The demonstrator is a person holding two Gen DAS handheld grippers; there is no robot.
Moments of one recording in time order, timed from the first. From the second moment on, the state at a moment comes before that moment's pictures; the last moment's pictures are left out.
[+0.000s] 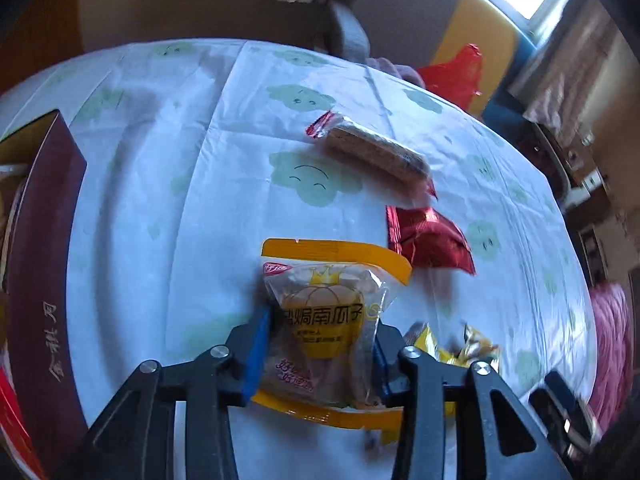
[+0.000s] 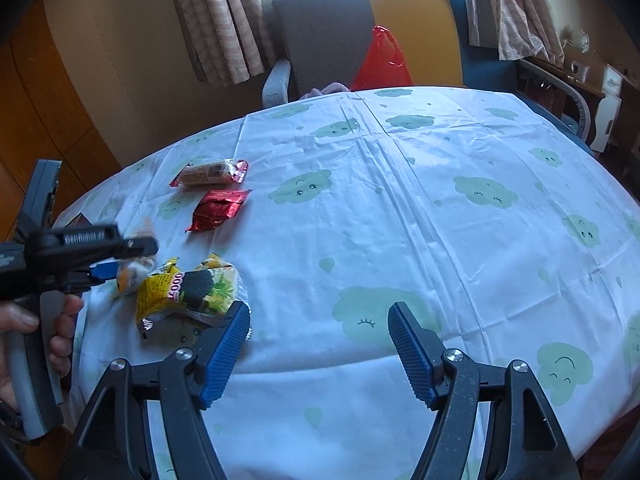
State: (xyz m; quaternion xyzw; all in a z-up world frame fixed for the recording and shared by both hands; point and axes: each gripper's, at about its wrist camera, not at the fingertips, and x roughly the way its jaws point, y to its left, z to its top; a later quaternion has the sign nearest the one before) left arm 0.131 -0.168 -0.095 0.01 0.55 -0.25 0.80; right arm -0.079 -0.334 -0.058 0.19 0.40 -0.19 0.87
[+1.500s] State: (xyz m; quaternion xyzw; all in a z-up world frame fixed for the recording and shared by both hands) left arm 0.068 -0.132 -0.102 0.08 0.45 -0.28 0.85; right arm 0.185 -0.325 -0.056 -0.04 0.50 -0.04 0.86
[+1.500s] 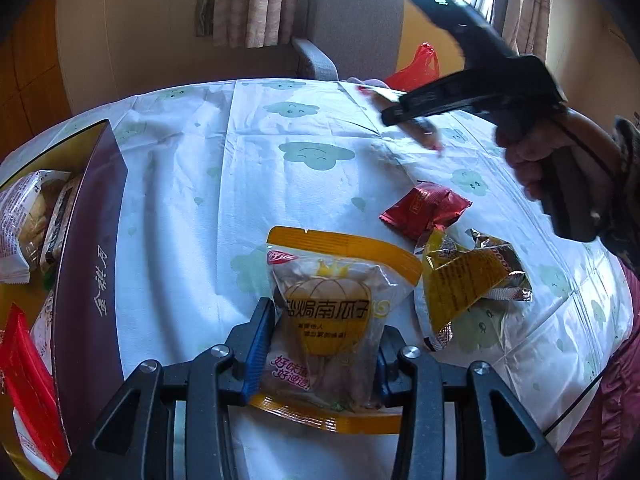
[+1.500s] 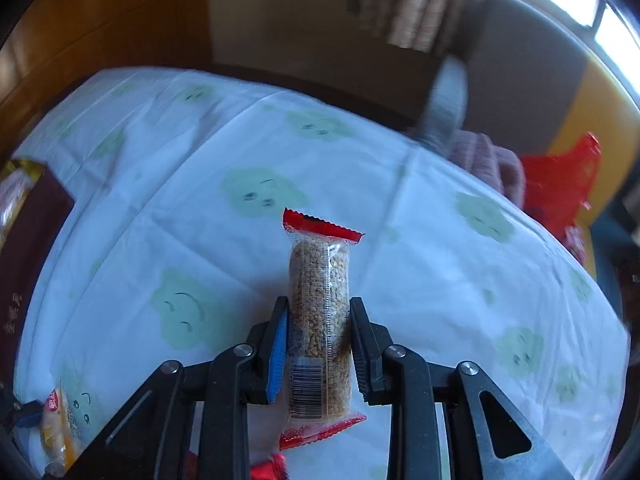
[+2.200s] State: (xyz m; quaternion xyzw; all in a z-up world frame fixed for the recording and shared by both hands) left arm 0.048 -0.108 -0.047 0.07 0.42 -0.29 0.86; right arm -0.002 -0.354 -0.079 0.09 0.50 -0.13 0.85
